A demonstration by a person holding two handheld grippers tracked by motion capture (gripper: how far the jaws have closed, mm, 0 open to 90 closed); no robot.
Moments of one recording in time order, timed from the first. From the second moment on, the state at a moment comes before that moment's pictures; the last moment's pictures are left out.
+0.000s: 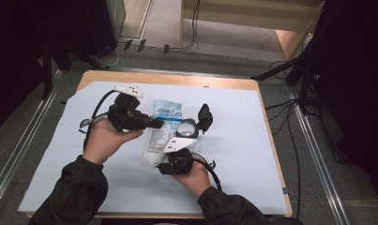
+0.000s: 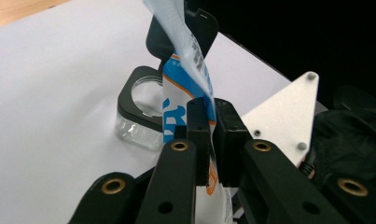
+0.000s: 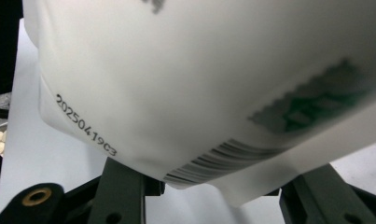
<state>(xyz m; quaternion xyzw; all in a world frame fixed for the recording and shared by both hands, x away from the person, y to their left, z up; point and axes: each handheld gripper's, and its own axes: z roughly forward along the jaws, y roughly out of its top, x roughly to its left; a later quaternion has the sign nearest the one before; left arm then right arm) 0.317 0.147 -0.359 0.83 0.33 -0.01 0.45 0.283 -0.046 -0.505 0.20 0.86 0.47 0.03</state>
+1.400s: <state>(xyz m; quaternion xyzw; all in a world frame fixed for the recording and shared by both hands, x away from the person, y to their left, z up) 0.328 0.126 -0.391 0.83 0.35 -0.01 0.43 0.278 -0.049 -0.504 0.21 0.85 0.49 0.02</state>
